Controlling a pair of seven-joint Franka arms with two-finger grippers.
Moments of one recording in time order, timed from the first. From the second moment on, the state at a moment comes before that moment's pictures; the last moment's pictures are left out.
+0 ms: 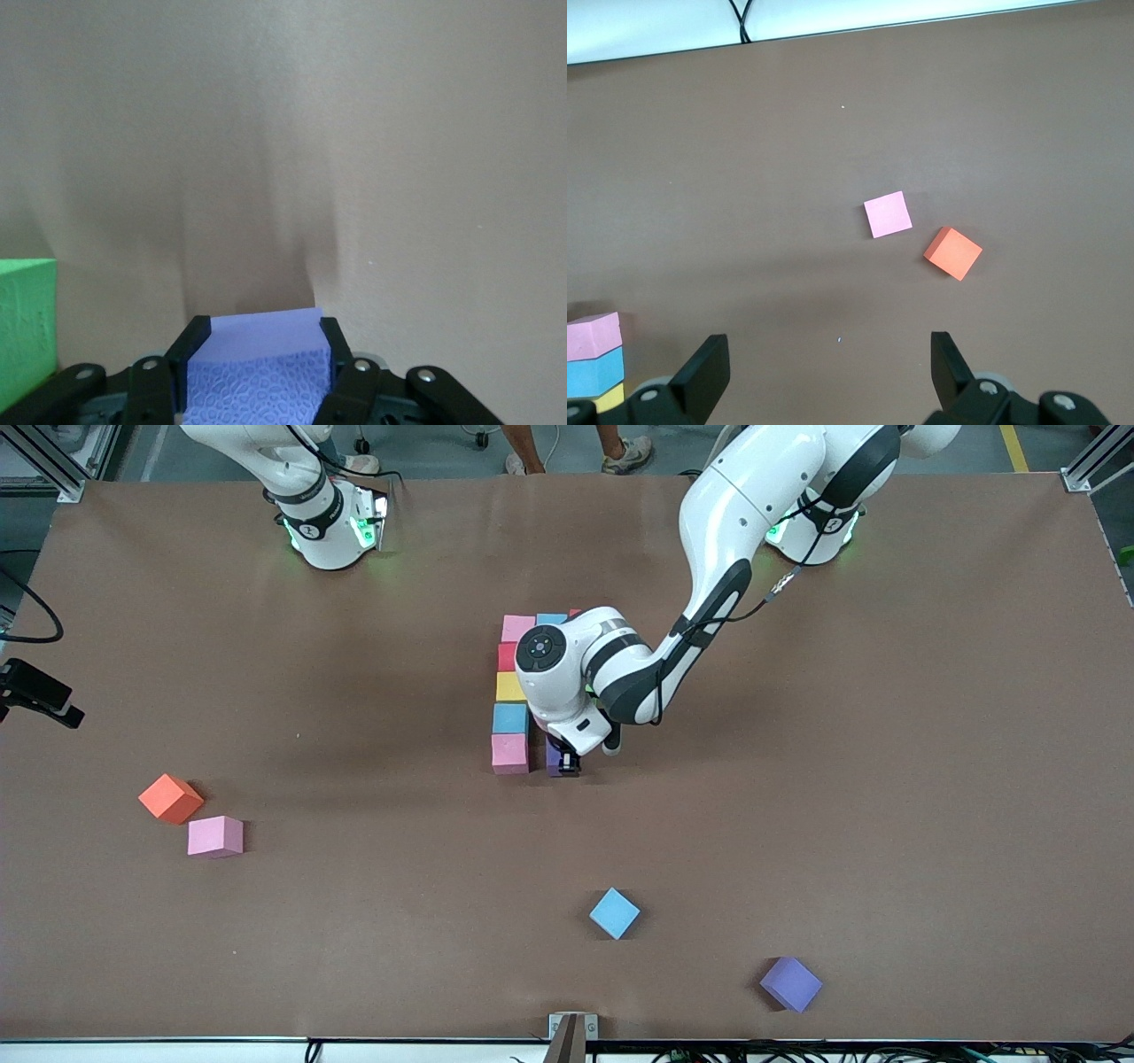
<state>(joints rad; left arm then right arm) -0.68 0.88 -0.23 -1.33 0.38 2.15 -2.54 -0.02 0.07 -0.12 -1.53 0.06 1.73 -0.05</state>
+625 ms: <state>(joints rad) -0.73 0.91 -0.23 -1.30 0.38 2.15 -2.56 -0.09 0.07 -0.02 -1.51 0.05 1.67 -0.05</state>
